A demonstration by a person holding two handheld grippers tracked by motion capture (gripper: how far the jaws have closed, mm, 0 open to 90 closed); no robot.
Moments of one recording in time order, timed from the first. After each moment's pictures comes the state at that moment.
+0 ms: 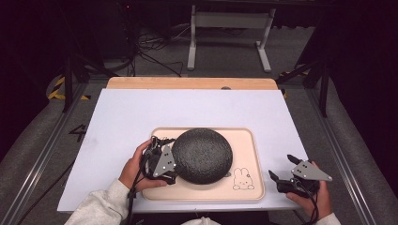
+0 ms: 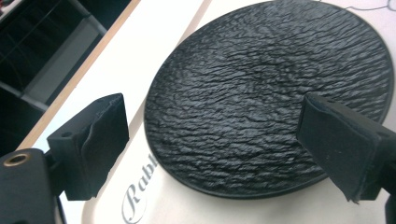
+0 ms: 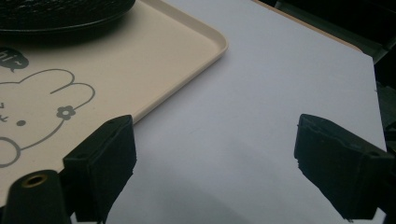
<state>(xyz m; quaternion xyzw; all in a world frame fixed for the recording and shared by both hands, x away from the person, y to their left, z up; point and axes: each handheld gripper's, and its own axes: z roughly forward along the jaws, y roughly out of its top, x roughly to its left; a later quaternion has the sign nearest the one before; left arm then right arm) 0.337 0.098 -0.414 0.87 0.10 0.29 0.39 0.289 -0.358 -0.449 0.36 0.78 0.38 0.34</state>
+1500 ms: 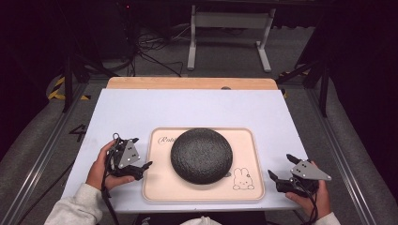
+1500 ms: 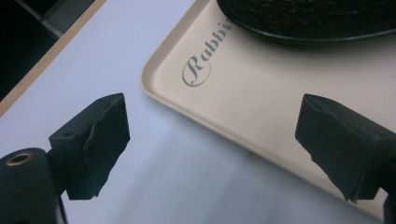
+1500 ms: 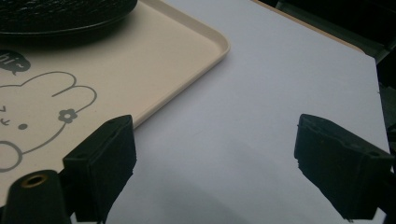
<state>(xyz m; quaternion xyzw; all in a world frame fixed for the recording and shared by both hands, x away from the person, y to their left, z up) 0.349 0.194 -0.434 0.87 0.20 0.28 0.34 0.291 -0.355 -0.448 0.35 0.78 0.38 0.34</state>
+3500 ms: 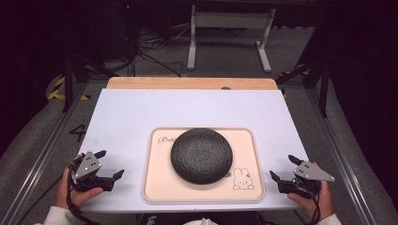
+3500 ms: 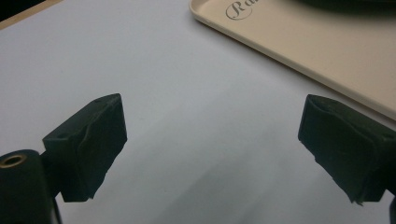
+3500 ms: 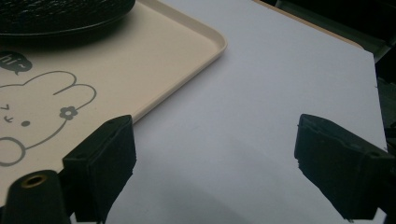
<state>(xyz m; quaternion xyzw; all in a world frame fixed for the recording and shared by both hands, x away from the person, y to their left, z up) 0.315 0.275 -0.451 0.82 0.32 0.25 0.40 0.288 -0.361 -0.447 0.36 0.78 0.38 0.33</state>
